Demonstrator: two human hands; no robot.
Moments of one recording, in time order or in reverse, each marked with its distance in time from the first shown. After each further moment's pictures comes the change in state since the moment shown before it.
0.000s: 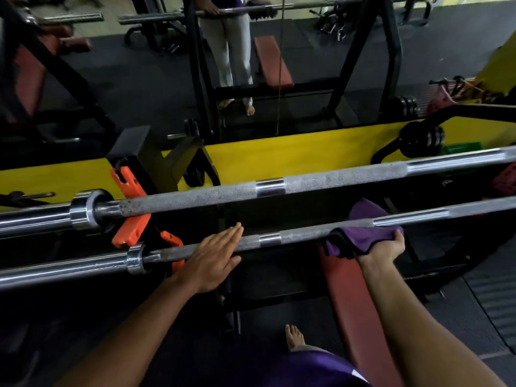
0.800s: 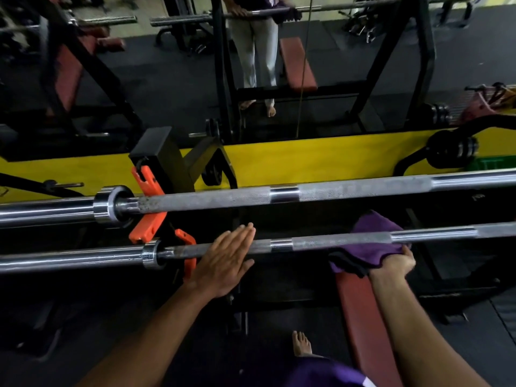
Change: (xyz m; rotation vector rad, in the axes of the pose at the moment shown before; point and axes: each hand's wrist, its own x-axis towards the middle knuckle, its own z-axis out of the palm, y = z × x) left_hand -0.005 0.008 0.019 0.233 0.178 -0.033; right_hand -0.046 -0.002 0.020 -0.082 0.004 0.015
